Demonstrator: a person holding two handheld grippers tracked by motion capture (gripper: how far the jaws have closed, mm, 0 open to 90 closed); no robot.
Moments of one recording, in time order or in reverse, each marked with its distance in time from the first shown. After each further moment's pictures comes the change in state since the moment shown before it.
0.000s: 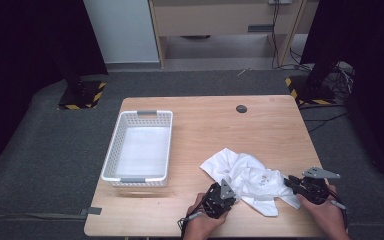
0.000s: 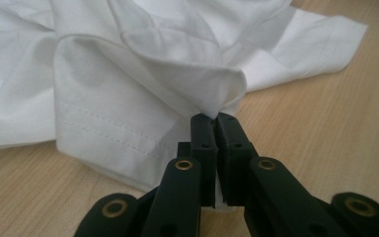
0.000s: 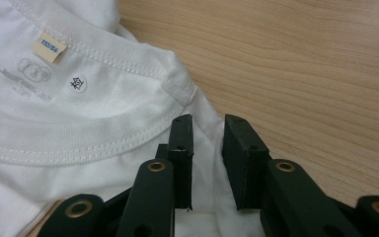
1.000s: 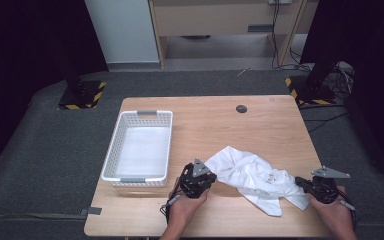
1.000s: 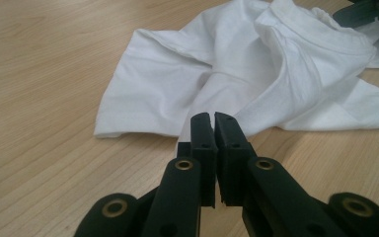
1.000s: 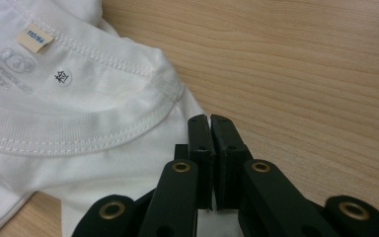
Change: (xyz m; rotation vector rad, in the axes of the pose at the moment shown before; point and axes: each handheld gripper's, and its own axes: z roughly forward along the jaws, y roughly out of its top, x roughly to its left) left arm 0.060 0.005 -0.049 -0.133 0.117 -0.146; right arm -0.022 -0.007 -0.010 0.025 -0.044 0.040
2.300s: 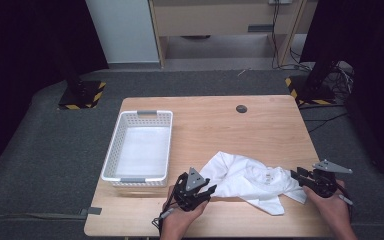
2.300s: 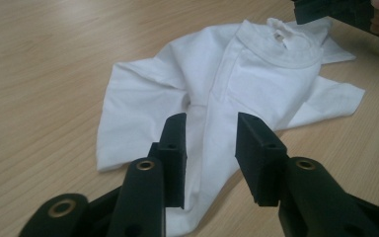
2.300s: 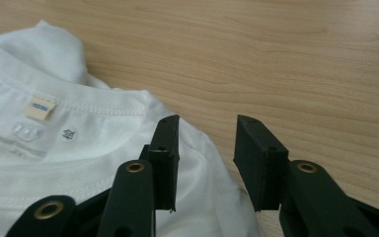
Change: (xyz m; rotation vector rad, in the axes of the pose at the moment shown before) left arm -0.025 -0.005 -0.033 -0.061 0.000 0.036; right arm -0.002 0.016 0.001 -0.113 0.017 0.051
